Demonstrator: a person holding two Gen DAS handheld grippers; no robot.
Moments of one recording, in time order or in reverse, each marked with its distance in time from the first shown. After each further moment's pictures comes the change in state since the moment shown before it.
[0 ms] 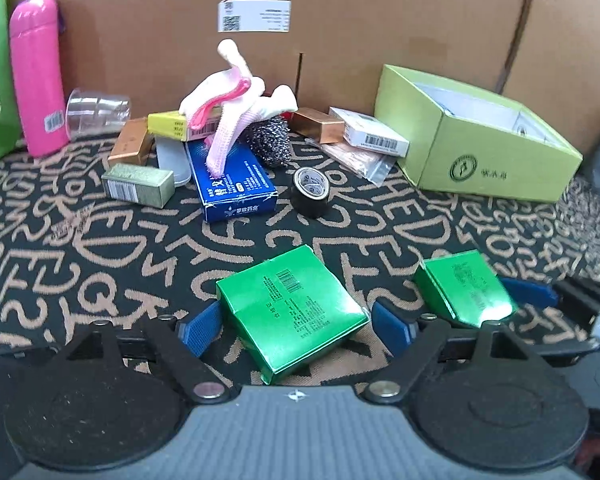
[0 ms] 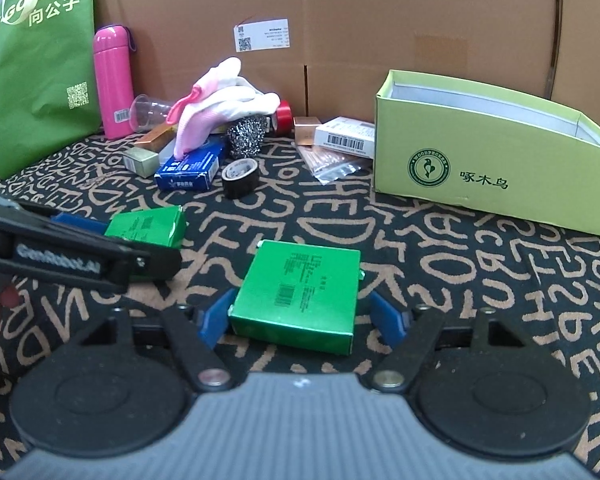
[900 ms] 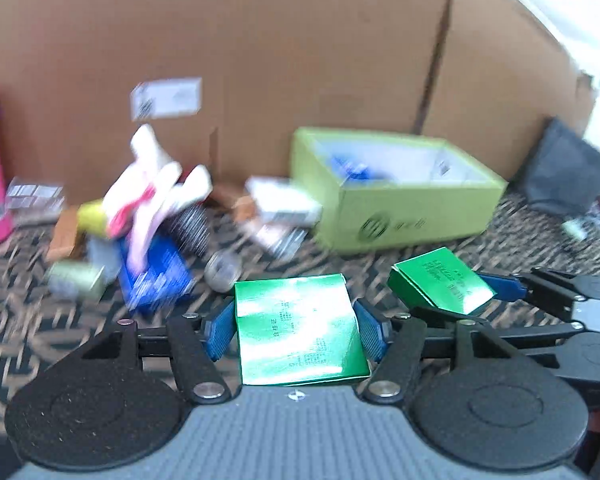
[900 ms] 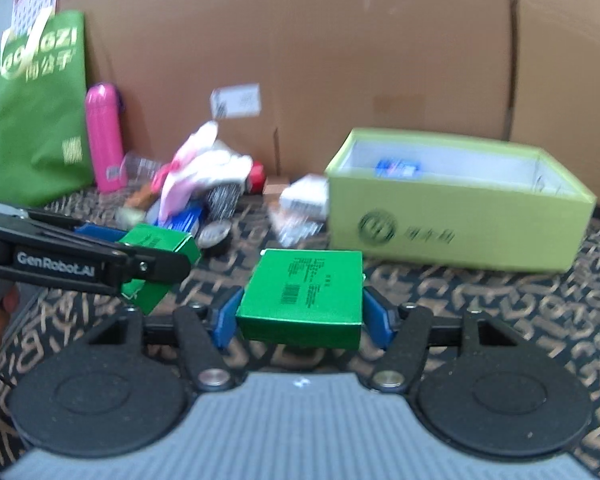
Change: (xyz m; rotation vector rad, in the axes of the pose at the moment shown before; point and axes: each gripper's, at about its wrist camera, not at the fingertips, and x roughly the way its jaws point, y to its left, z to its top) left arm -0.029 -0.041 0.036 0.144 -0.155 -0.188; right arm -0.052 -0.029 0.019 0.032 -0.155 -0.031
